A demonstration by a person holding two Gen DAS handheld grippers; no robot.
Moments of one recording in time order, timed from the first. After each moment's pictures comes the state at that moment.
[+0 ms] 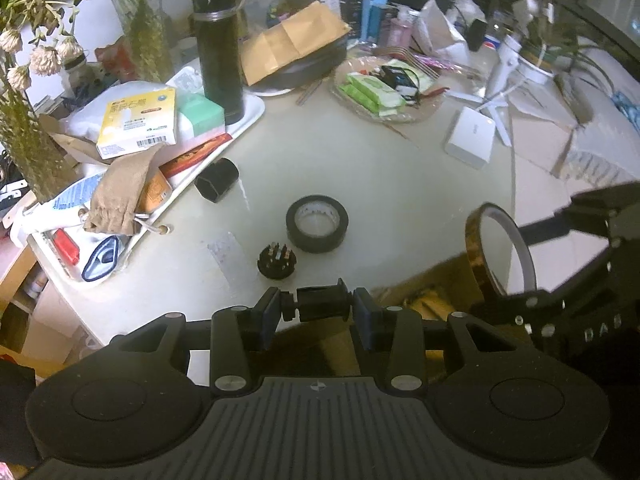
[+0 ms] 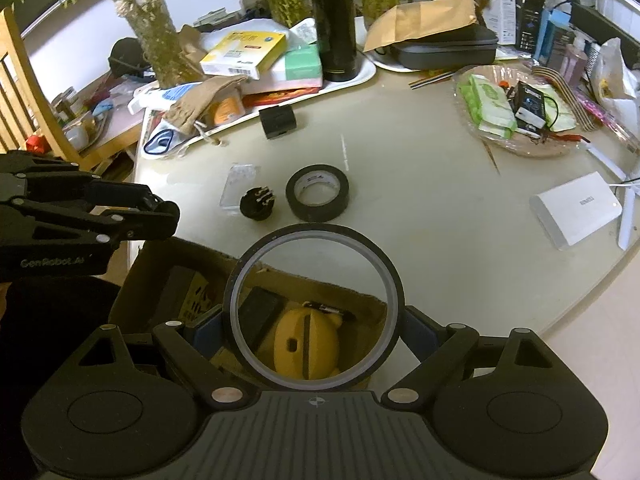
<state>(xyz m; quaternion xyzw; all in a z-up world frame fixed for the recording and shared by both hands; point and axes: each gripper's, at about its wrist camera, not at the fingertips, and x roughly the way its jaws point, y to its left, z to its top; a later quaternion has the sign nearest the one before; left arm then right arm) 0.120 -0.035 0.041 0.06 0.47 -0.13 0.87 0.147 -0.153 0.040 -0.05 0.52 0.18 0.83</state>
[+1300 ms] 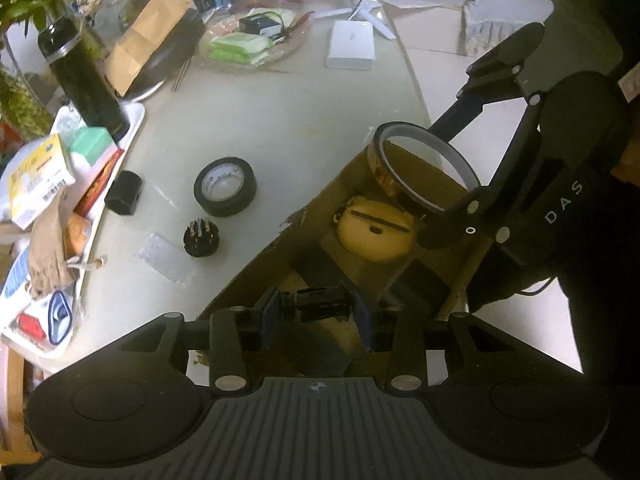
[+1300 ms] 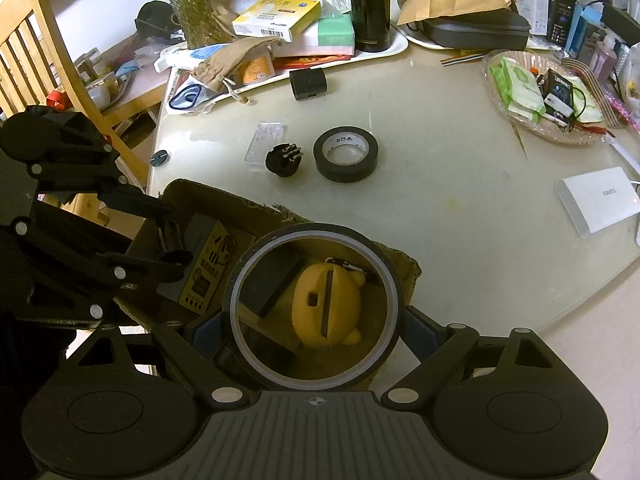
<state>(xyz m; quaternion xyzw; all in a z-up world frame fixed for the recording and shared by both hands) 0.087 -0.063 0.017 0.23 0.48 -0.29 0.80 0.128 -0.148 0.025 -0.08 0.55 0.21 0.81</state>
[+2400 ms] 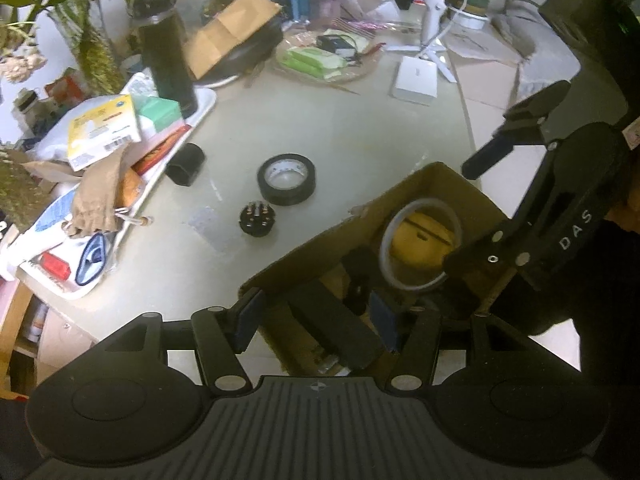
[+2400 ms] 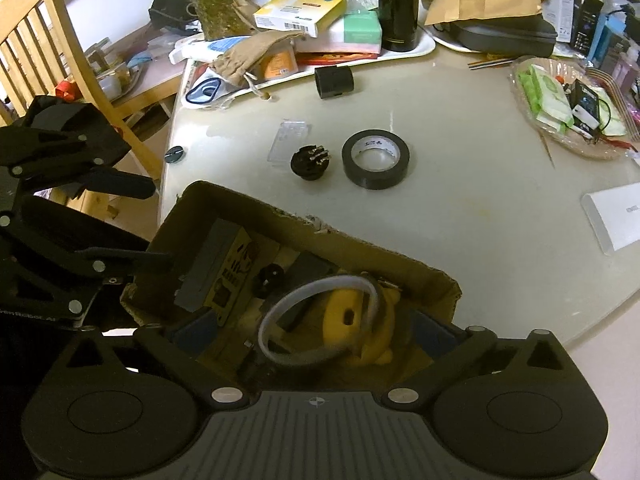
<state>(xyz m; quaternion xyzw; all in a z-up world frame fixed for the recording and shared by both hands) 0.076 -0.019 0.025 0.15 0.46 -0.21 0.85 0.134 -0.121 0.019 -0.09 0.55 0.23 0.80</state>
